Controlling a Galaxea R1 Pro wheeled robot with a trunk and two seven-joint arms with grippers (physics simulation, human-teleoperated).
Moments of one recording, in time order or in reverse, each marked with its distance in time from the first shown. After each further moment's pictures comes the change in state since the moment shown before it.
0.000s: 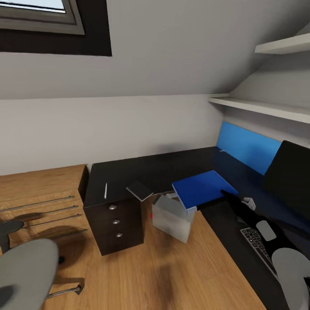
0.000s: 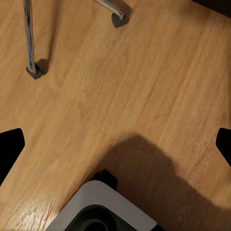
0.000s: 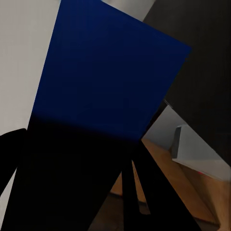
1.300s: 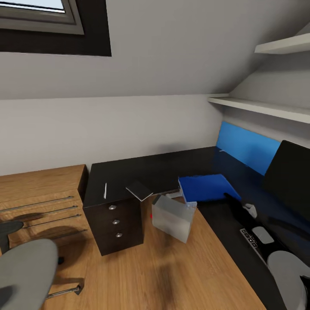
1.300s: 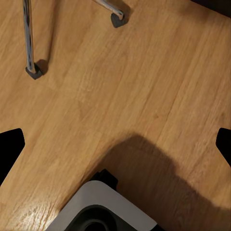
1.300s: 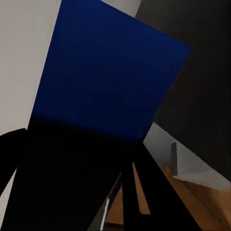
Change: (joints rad) left arm 0.000 0.000 0.000 0.000 0.000 0.000 0.000; right arm 0.000 0.018 -0.005 0.104 -0.176 -0.131 -0.065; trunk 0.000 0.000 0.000
